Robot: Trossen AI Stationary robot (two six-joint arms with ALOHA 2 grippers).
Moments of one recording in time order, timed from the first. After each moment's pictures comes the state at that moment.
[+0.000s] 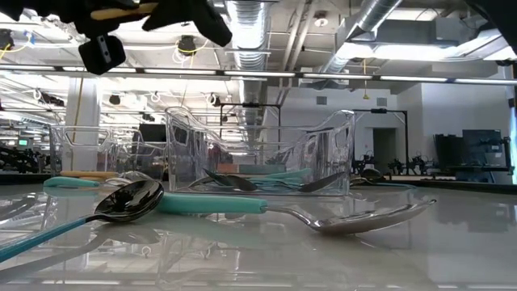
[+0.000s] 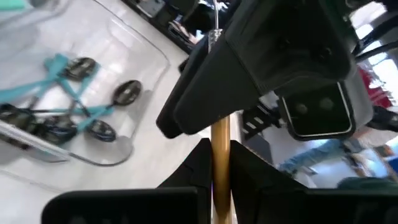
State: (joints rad) left arm -0.16 0.62 0.49 -0.13 -0.03 -0.76; right arm 0.21 2.24 2.14 -0.41 0.56 -1.41
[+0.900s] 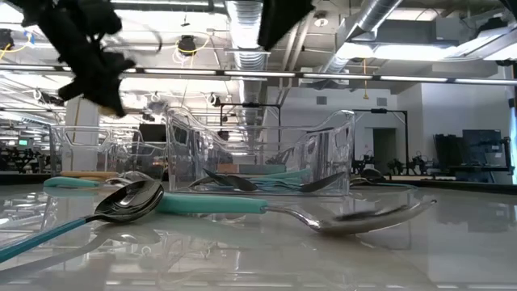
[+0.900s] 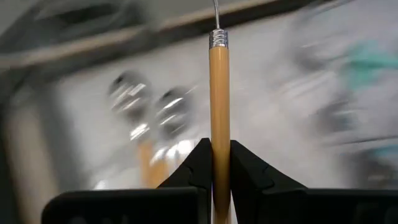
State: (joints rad) left arm 0.88 0.72 0.65 -0.75 -0.08 -0.30; right arm 0.24 2.04 2.09 -1.24 0.57 -0.21
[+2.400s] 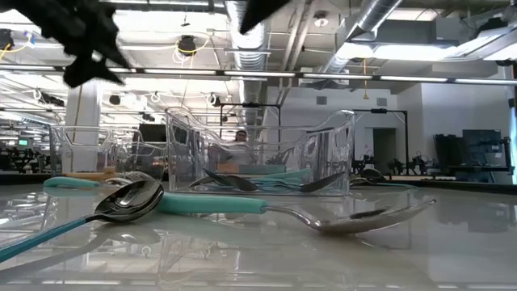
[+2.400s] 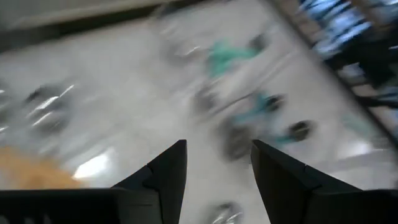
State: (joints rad) left arm 0.82 0.54 0.69 -0.81 0.31 -0.36; right arm 0.35 1.98 1.89 -0.94 0.34 -0.07
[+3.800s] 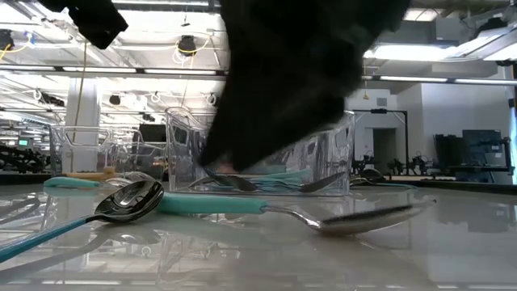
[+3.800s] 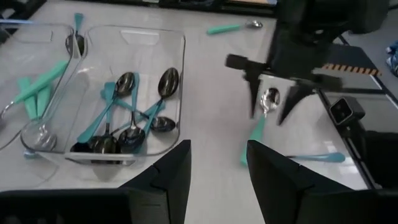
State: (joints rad) left arm -0.37 0.72 0.68 -0.50 -0.30 -0.30; right arm 0.54 2.18 1.57 -0.38 0.43 0.72
